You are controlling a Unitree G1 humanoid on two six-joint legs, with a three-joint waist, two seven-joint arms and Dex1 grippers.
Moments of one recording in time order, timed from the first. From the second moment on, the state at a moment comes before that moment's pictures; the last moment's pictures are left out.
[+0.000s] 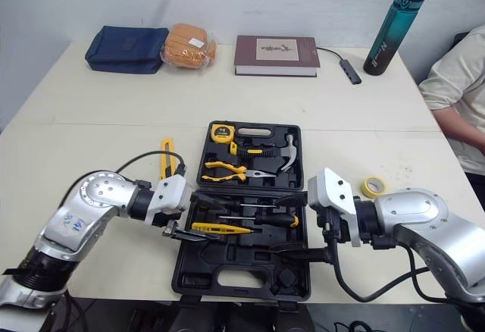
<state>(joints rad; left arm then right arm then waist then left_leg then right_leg) -0.35 0.74 -0.21 -0.27 -0.35 0.35 -1.22 -0.19 -0.95 -0.05 -0.66 0.78 0.72 1.03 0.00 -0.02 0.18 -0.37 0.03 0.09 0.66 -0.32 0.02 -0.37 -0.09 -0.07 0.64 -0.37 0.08</state>
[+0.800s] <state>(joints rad) -0.35 0.68 -0.26 -0.12 -0.19 0.11 -1.21 -0.22 -0.94 -0.05 -0.65 0.78 0.72 1.03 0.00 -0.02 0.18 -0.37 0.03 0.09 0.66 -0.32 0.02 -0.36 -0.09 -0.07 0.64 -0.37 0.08</state>
